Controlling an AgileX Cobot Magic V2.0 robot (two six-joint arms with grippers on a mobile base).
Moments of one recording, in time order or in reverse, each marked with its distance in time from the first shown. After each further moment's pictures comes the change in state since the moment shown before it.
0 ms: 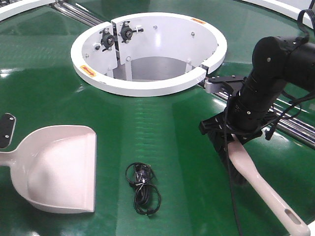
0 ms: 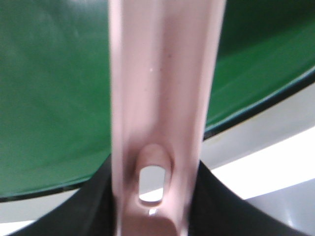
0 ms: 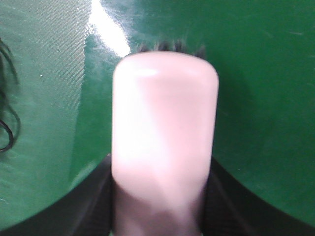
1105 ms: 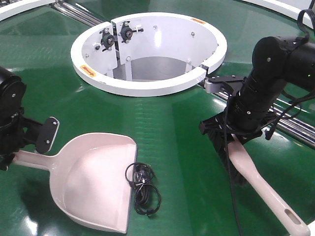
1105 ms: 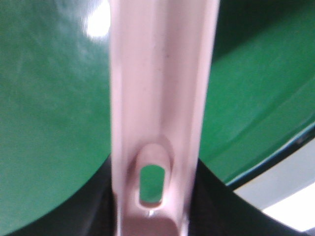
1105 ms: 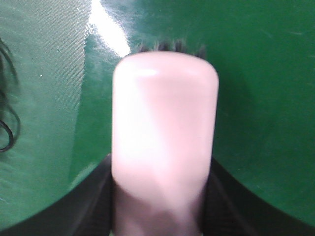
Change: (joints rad) left arm -0.235 0.000 0.000 -0.083 -0.007 0.001; right arm 0.000 0.000 0.000 0.000 0.000 0.000
